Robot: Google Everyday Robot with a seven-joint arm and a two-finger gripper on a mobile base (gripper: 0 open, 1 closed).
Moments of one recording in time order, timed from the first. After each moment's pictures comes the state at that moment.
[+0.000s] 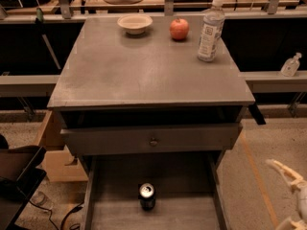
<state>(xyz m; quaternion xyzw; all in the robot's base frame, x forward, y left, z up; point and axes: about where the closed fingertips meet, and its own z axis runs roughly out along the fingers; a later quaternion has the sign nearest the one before) 0.324 -0.259 0.726 -0.51 0.72 0.21 0.42</state>
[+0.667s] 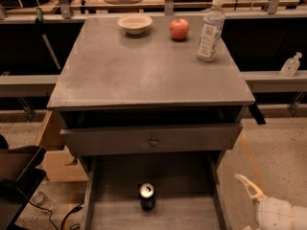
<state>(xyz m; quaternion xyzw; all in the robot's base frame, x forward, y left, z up) 0.330 -0.208 0.637 -0.49 0.70 0.24 0.45</state>
